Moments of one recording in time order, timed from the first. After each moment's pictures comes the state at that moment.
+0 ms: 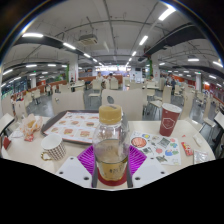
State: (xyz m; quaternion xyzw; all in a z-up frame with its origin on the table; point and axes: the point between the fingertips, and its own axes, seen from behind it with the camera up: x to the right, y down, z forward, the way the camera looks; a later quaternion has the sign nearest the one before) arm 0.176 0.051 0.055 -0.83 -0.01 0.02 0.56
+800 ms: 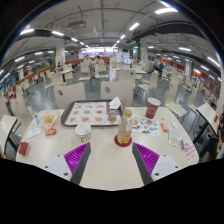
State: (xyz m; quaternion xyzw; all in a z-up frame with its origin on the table) arm 0.108 -0.130 0.164 -0.89 0.04 -0.03 0.45
